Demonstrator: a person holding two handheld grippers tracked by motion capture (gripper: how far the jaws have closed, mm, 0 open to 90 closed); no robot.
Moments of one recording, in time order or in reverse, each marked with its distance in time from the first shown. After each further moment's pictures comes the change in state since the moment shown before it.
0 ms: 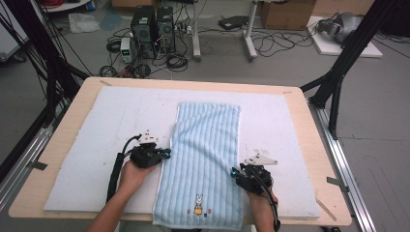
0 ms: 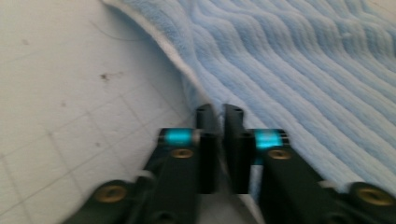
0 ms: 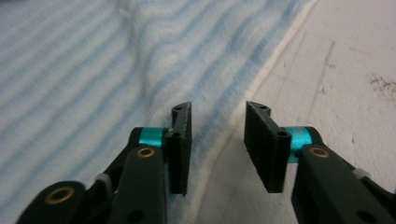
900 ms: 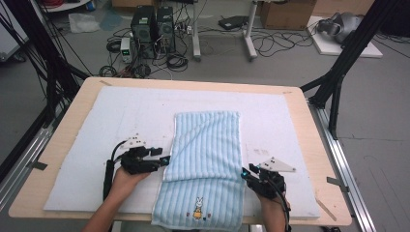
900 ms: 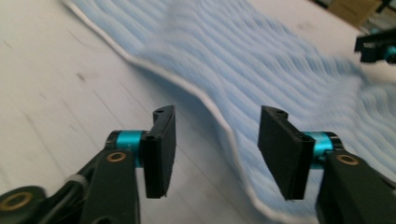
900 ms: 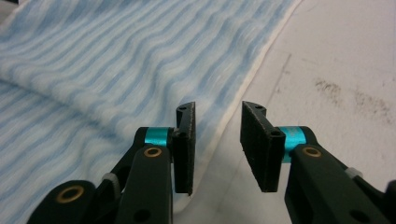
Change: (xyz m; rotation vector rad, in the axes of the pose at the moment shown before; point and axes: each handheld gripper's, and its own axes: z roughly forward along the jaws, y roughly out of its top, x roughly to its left) left arm 0.010 -0.004 -0.027 -0.195 -0.099 -0.052; right arm -0.020 -0.008 -0.028 -0.100 0.020 0.015
